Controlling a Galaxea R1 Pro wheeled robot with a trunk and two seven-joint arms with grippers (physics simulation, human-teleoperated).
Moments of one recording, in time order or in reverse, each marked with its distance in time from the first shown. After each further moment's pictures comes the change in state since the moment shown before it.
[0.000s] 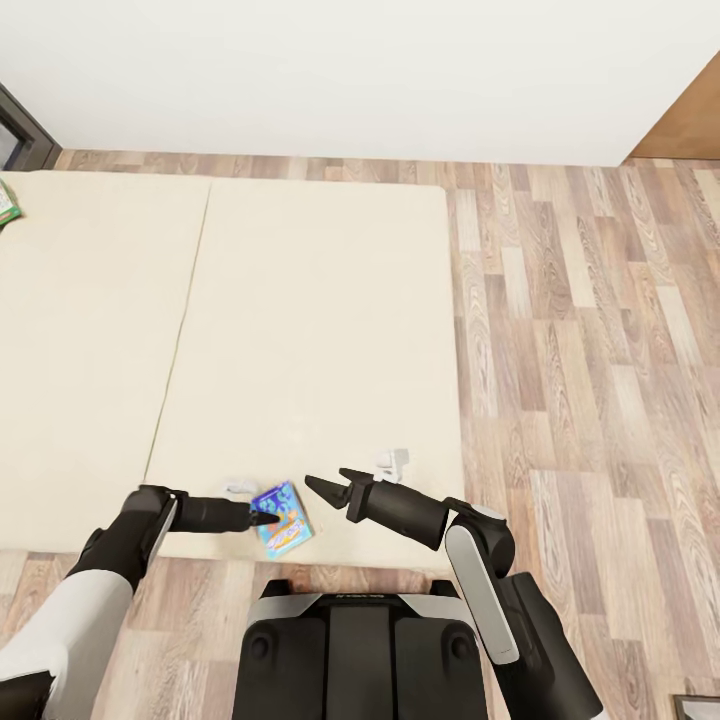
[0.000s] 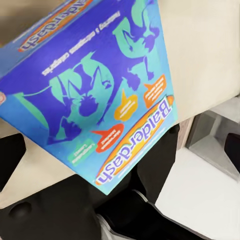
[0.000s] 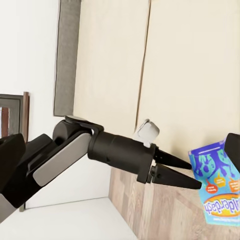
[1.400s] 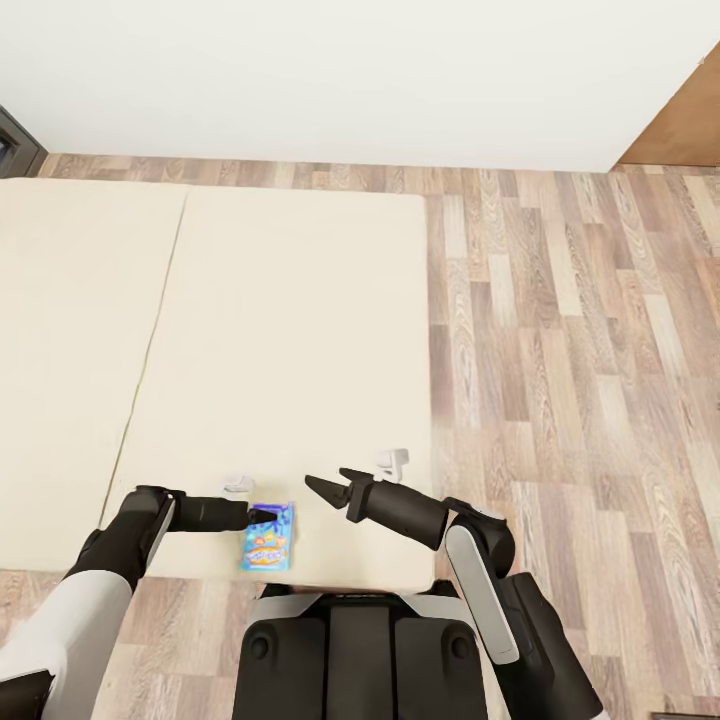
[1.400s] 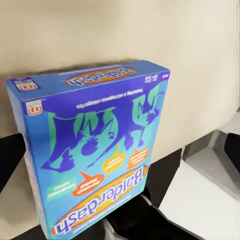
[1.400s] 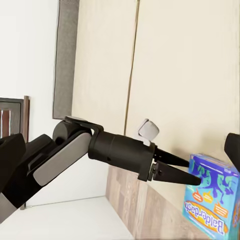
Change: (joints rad) left arm 0.000 -0.001 0.020 0.000 -0.002 -0.001 0.028; right arm 0.000 0.000 -0.001 0.000 -0.001 0.000 0.001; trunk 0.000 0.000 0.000
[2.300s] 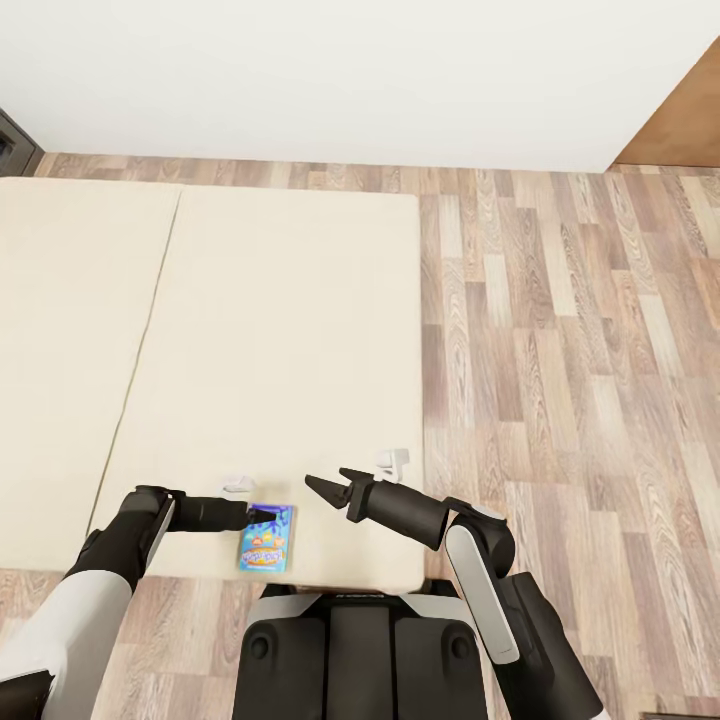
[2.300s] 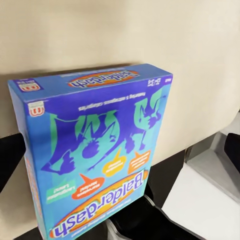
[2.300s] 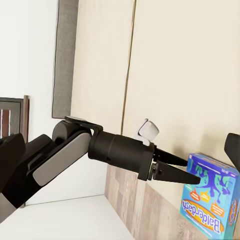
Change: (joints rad) left arm 0.000 0.001 0.002 0.000 -0.001 0.000 0.015; right arm 0.000 0.000 -0.001 0.000 0.001 0.000 0.000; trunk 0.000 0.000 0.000
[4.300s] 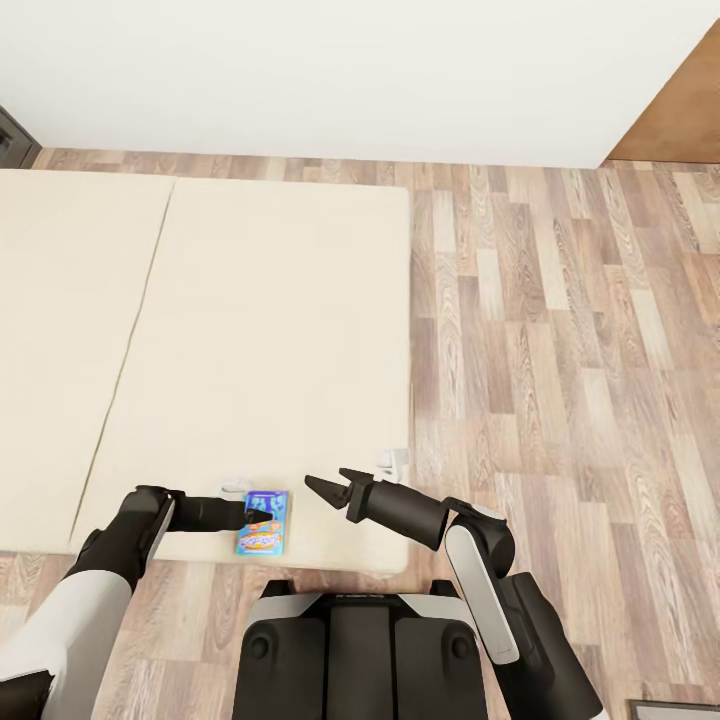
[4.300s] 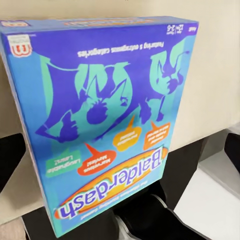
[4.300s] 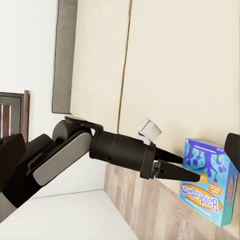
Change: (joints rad) left arm 0.000 0.000 -0.001 0.000 0.001 0.000 0.063; right arm 0.000 0.000 0.001 0.000 0.000 0.000 0.000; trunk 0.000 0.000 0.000
